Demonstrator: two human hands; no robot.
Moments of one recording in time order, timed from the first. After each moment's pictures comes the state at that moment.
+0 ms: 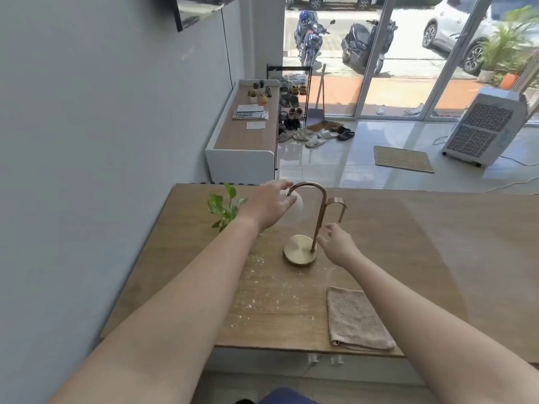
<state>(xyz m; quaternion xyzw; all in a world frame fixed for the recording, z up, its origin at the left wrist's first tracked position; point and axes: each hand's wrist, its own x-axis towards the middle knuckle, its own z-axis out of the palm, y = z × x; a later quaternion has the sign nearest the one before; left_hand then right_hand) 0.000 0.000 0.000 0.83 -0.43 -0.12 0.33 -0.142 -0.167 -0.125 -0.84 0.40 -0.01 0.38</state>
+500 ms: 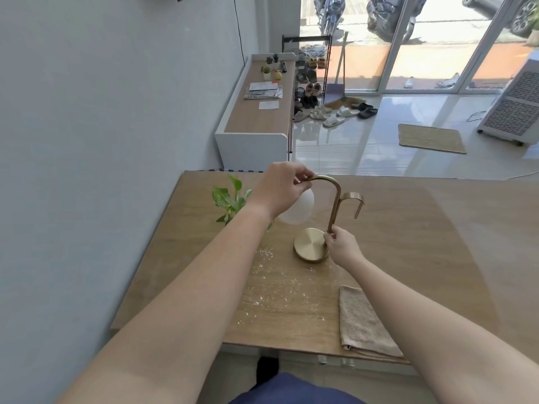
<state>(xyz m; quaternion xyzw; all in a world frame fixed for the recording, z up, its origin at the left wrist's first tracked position) 0.018 -0.034 0.000 0.83 -0.44 -0.06 0.34 -0.117 -0.179 -0.178 -0.82 0.40 -0.03 0.42</state>
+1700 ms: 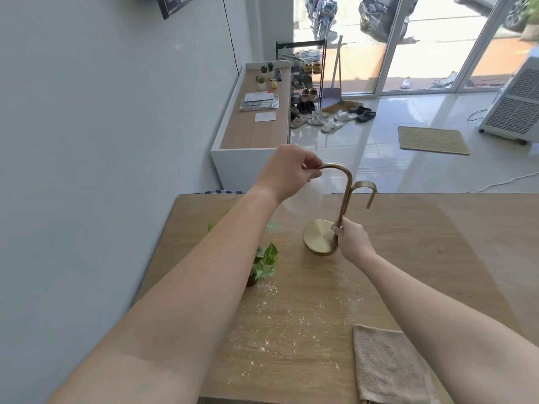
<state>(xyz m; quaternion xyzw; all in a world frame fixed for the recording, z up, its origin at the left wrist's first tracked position) 0.111 -0.113 0.030 0.80 -0.49 -0.07 0.34 -0.046 -0.247 -0.155 -0.83 0.40 -0.06 0.39</state>
